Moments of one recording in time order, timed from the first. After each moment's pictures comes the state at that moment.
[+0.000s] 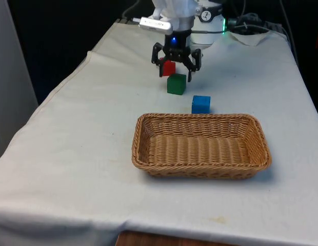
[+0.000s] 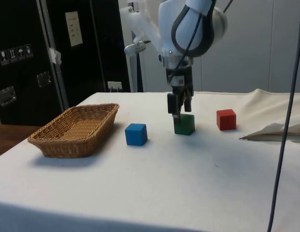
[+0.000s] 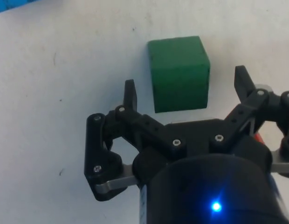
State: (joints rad) arm 0.34 0.19 -0.47 -2.62 0.08 2.79 -0.07
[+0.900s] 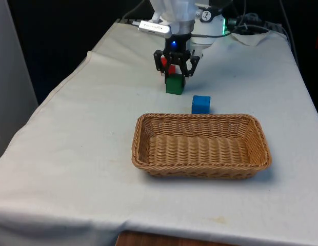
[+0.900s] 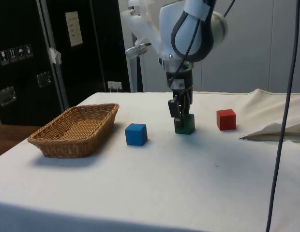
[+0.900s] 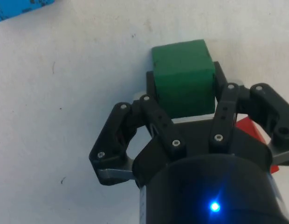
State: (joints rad) arm 0.34 0.22 -0.47 -2.62 0.12 2.83 -0.09
